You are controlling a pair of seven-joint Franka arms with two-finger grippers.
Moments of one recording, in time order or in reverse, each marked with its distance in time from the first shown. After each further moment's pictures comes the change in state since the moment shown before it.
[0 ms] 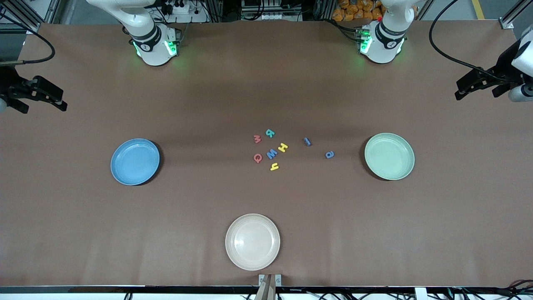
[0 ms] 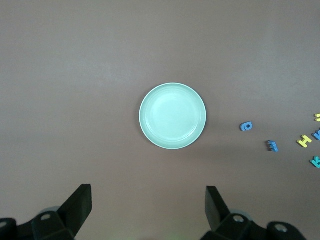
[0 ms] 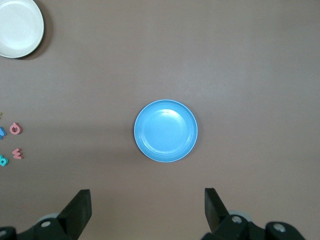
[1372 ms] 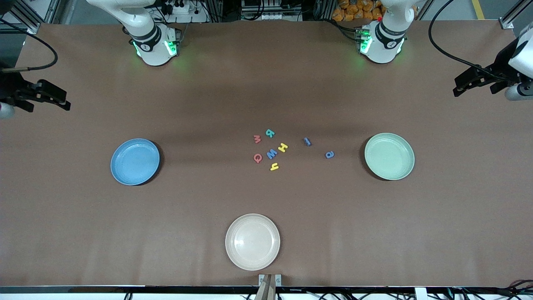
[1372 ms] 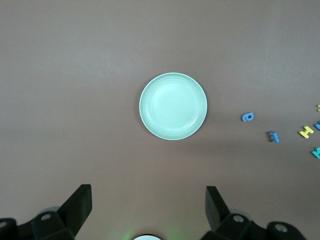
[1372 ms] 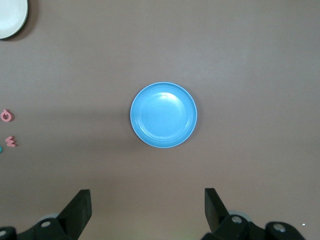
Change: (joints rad) left arm -0.002 0.000 -0.003 0.003 -0.001 -0.045 0.000; right arm 0.006 0.020 -0.012 -0.029 0.000 -0.038 0.000
